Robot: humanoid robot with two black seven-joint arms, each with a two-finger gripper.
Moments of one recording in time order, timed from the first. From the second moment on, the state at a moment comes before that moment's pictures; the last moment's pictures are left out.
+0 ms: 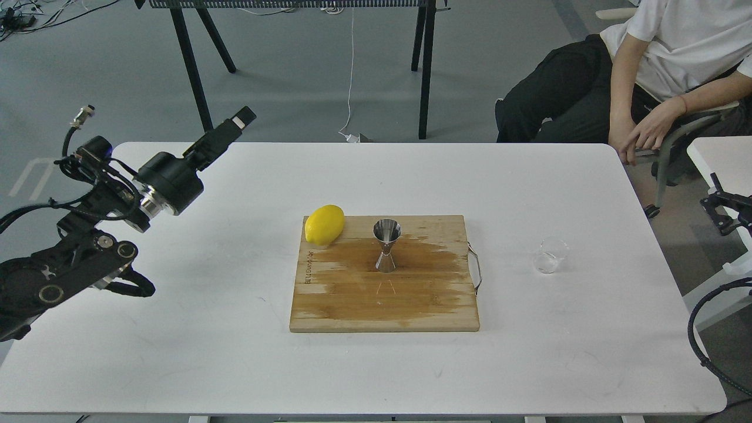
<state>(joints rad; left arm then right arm) -0.67 0.62 -0.62 -1.12 0.87 0.07 -0.49 0.29 -0.50 1.54 0.70 0.02 0.49 -0.05</state>
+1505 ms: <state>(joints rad) -0.68 0.45 -0.86 -0.72 0.07 -0.44 -0.40 -0.03 -0.23 1.33 1.16 0.36 0.00 -0.07</state>
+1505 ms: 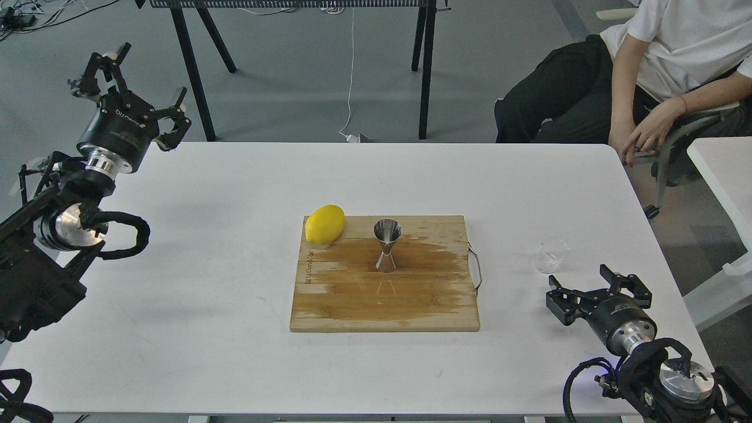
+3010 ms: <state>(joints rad) -0.69 0.46 -0.86 -0.70 0.07 -0.44 -0.40 0.17 -0.13 1.27 0.89 0.36 0.07 -0.07</state>
